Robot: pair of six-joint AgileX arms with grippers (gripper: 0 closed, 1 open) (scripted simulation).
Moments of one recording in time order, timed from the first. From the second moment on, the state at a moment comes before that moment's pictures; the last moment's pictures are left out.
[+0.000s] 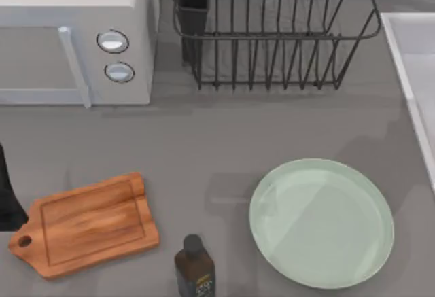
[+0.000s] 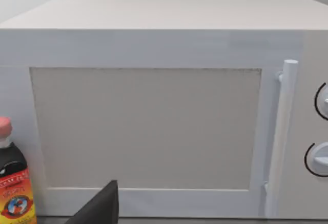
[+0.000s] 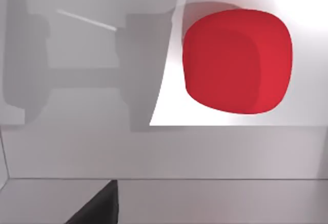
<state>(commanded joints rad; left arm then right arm) 0.00 0.00 0.00 0.00 0.00 0.00 -0.34 2.13 1.60 -1.04 0.00 -0.33</state>
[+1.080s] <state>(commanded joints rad) 0.00 0.00 0.00 0.00 0.00 0.00 -0.34 2.41 1.42 -0.59 0.01 -0.32</state>
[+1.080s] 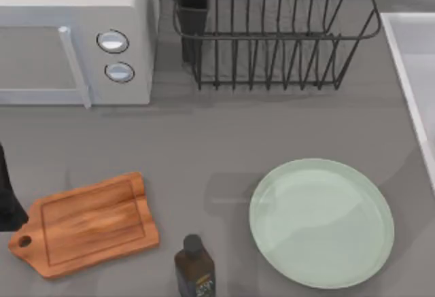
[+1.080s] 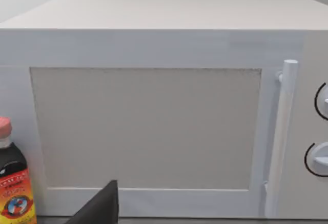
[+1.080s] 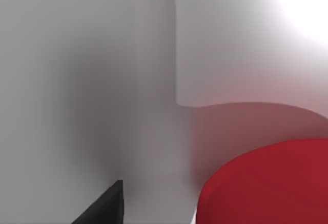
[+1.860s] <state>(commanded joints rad) 0.00 0.00 0.00 0.00 0.00 0.00 -0.34 2.41 1.42 -0.59 0.01 -0.32</state>
